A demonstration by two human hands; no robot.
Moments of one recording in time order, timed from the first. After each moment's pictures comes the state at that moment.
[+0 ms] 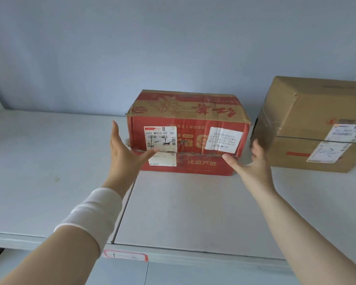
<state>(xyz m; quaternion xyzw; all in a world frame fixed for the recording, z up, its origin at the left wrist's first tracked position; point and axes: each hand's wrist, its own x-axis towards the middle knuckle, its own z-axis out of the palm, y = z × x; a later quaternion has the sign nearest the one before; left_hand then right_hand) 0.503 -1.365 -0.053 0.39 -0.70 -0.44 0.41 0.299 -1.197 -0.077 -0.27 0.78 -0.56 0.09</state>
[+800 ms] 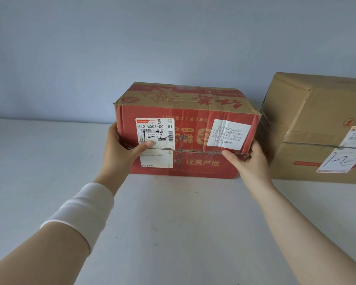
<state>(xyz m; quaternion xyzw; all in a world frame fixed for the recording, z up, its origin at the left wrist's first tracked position) 0.424 -1.435 -0.097 0.30 -0.67 -0.50 0.46 0.227 -1.247 -0.111 -0.28 0.73 -0.62 0.07</state>
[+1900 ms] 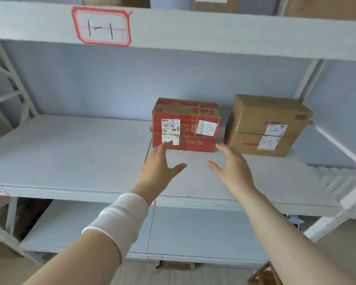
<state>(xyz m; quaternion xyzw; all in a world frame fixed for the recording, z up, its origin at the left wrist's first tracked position) 0.590 -1.186 0.044 0.35 -0.85 -0.32 0.26 0.448 -1.064 0.043 -0.40 0.85 -0.34 -0.01</state>
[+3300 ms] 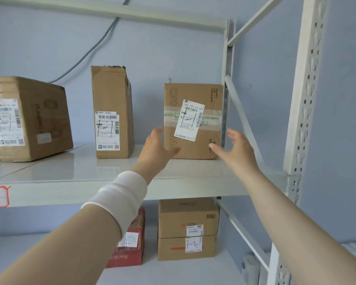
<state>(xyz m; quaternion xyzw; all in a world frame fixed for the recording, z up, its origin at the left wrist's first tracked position) 0.375 -1.062 0.355 0.19 -0.84 -0.31 0.40 0.254 -0.908 0.351 -0.34 0.77 -0.50 -0.20</state>
